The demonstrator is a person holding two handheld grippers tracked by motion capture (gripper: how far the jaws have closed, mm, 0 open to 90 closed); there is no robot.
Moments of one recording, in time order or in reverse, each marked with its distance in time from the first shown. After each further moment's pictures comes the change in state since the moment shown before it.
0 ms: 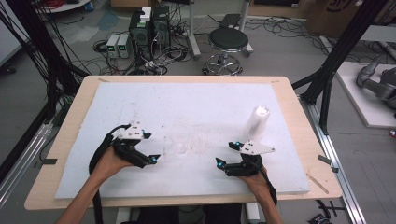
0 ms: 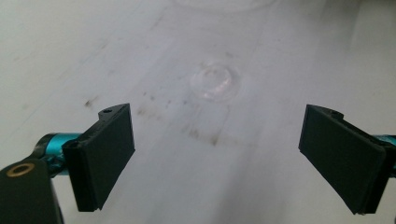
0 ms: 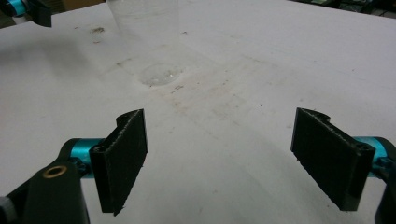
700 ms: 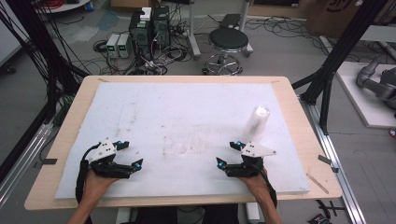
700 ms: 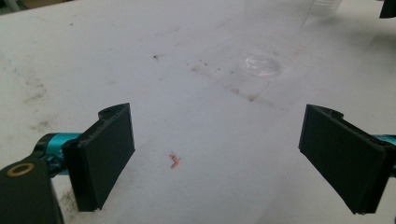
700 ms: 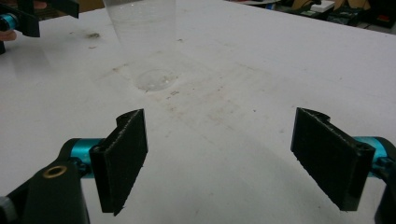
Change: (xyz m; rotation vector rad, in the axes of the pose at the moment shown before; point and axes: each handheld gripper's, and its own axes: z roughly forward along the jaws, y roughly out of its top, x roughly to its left) left arm -0.011 -0.071 -0.026 -0.218 0.175 -0.202; right arm 0.003 -0.002 -0.003 -0.038 -0.032 -0.022
